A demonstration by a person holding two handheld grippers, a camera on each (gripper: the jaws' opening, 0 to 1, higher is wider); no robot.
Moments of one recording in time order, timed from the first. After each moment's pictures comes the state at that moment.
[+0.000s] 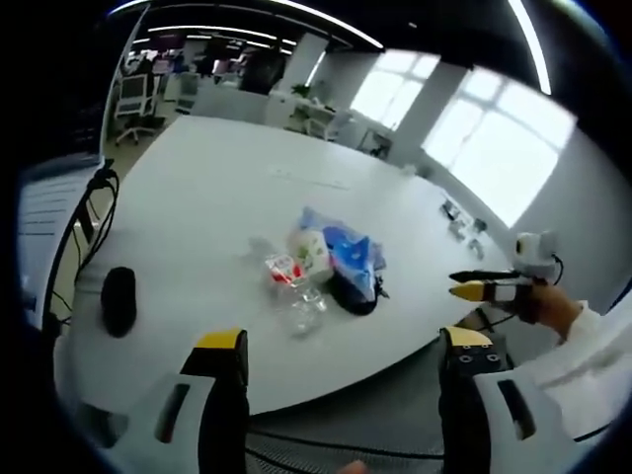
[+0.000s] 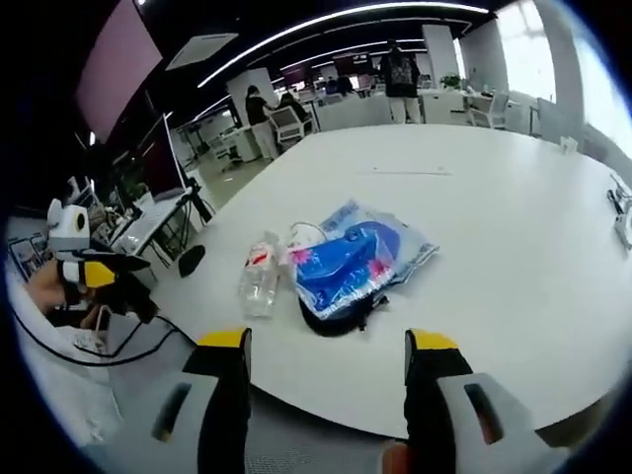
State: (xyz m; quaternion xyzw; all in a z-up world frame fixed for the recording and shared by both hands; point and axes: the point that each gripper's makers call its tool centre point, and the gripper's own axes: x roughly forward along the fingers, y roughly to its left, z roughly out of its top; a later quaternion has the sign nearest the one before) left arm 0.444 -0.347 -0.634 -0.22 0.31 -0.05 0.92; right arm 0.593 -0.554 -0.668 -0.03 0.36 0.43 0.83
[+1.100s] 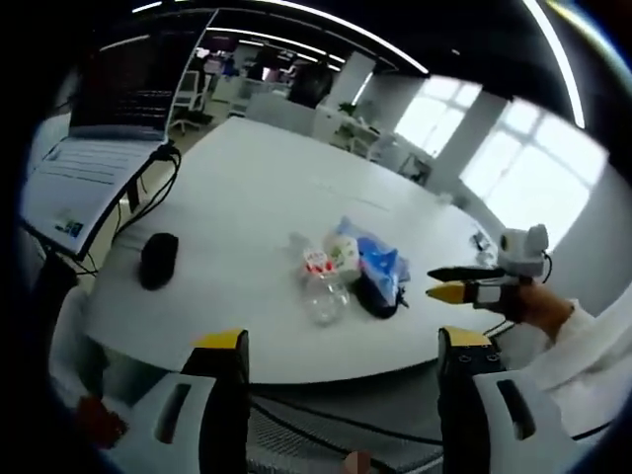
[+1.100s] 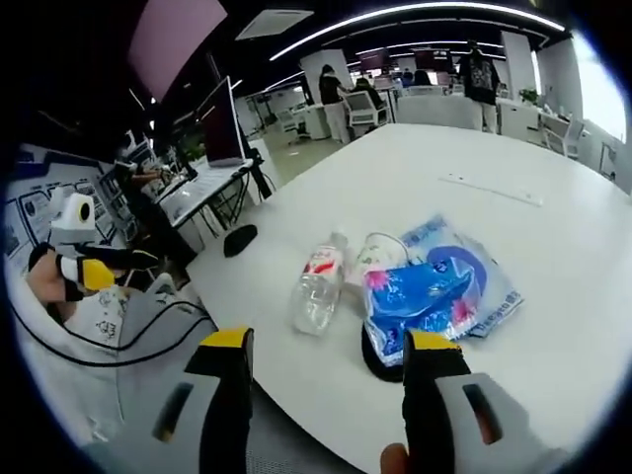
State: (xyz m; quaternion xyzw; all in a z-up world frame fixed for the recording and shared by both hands) left arm 0.397 -0.334 -0.634 -0.27 0.28 0.06 0.92; right arm 0.576 -0.460 -0.678 -0.08 0.35 0.56 0.74
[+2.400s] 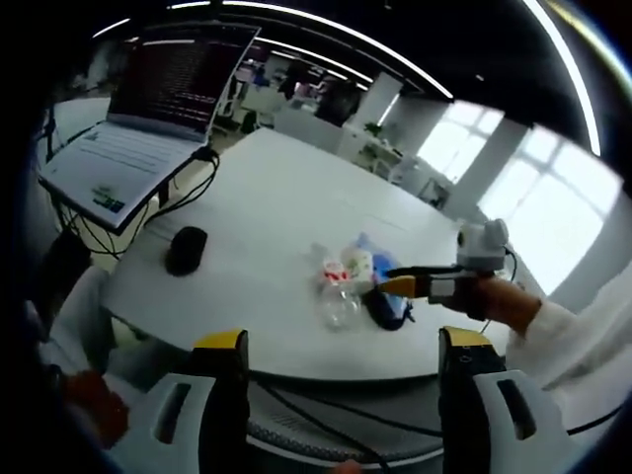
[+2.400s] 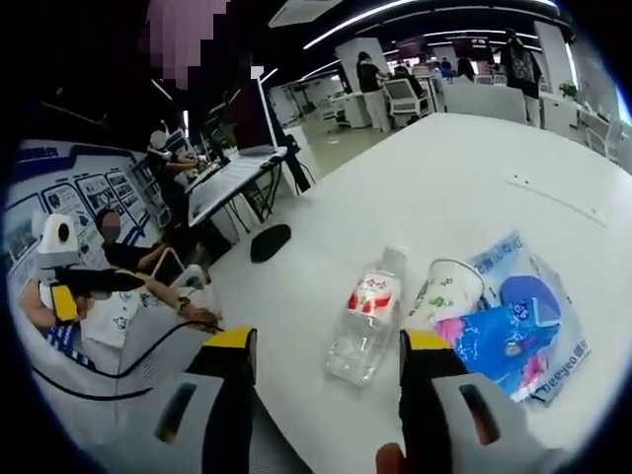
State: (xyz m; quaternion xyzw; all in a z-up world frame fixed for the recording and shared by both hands) left arm 0.374 -0.328 -0.619 -0.29 0.25 0.12 0.92; right arm 0.563 -0.367 -0.698 -0.08 0.37 0.63 0.68
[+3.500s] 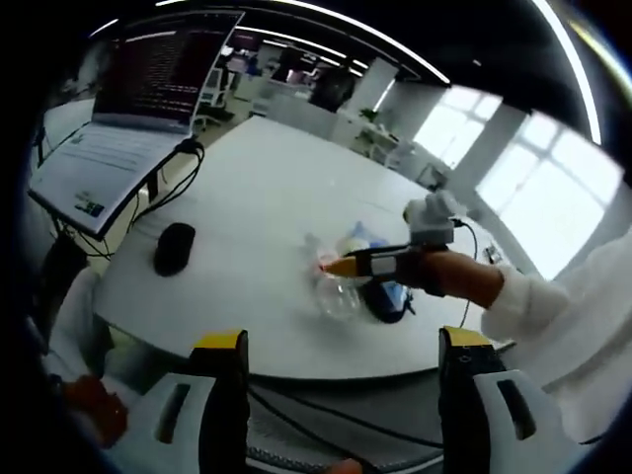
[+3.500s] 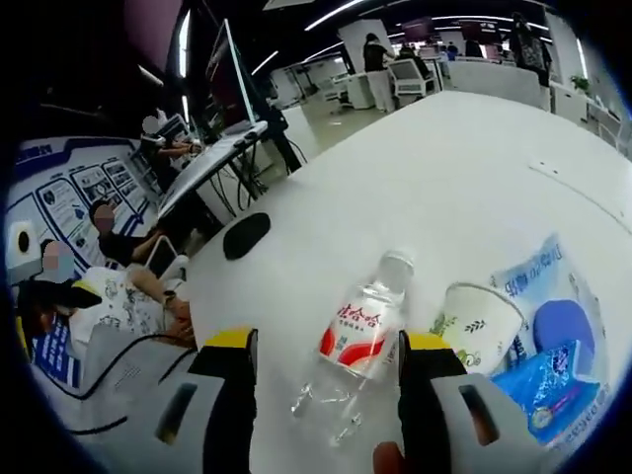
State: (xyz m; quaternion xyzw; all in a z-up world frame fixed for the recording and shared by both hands) left arm 0.393 -0.333 -0.629 -0.29 0.28 0.10 0.91; right arm 0.578 -0.311 -0.744 -0.11 0.40 0.63 0.65
